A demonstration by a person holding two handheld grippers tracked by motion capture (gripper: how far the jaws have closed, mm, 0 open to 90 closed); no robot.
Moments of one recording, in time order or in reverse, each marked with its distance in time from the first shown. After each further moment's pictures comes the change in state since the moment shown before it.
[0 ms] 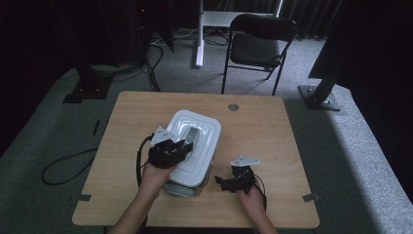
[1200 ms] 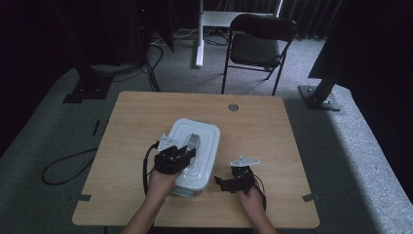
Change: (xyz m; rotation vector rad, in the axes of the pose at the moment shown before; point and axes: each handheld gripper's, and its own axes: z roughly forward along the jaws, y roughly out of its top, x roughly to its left) left arm -0.006 -0.020 0.015 0.016 0.041 -0.054; right arm 0.001 -0.001 0.001 0.005 0.006 0.004
